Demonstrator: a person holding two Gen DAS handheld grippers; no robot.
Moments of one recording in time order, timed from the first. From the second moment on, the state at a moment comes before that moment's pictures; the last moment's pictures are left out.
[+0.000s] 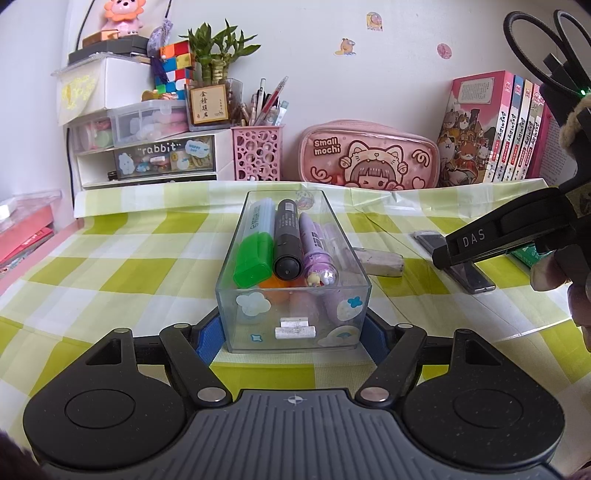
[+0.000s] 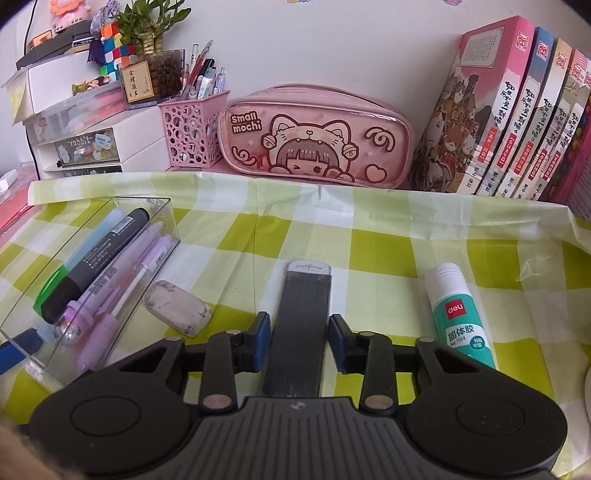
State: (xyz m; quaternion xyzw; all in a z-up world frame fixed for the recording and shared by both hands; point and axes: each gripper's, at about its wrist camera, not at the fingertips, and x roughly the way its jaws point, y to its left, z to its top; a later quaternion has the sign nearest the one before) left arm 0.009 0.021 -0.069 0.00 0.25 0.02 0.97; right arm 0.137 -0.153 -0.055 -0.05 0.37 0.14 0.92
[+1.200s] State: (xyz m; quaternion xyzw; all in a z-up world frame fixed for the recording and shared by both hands) left arm 0.009 0.022 -0.070 0.00 0.25 0.02 0.97; right arm 0.152 -0.153 -0.037 0.19 0.45 0.25 0.84
